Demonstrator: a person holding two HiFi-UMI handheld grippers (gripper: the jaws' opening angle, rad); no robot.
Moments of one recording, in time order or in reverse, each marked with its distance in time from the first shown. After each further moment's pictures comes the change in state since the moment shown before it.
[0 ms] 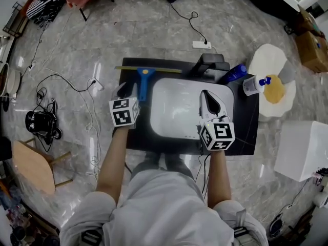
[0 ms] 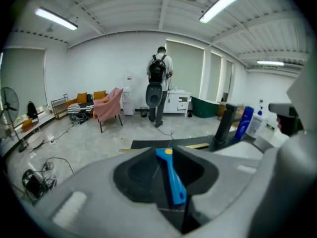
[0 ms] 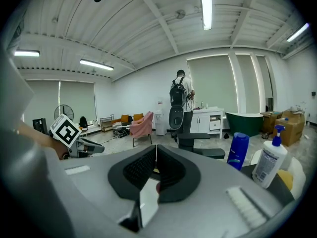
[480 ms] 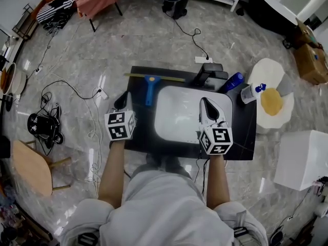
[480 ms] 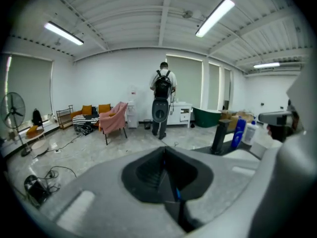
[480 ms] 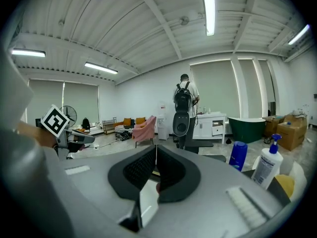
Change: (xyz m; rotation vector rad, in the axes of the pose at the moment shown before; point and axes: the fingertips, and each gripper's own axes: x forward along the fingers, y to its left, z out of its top) left arm -0.107 0.009 0.034 0.042 -0.136 0.042; right arm -0.040 0.033 0.024 -0.034 -0.047 0.023
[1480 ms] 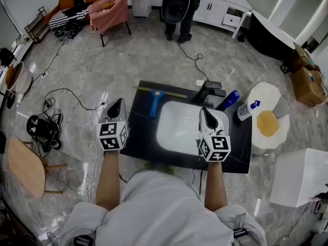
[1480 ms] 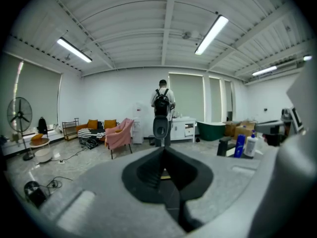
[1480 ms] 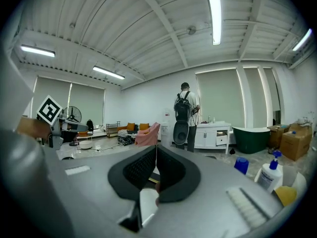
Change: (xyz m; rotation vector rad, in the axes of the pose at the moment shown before) left arm -0.107 0.035 0.062 0.012 -0.196 0.056; right arm -0.034 0.040 0.047 -0.052 -0.080 0.035
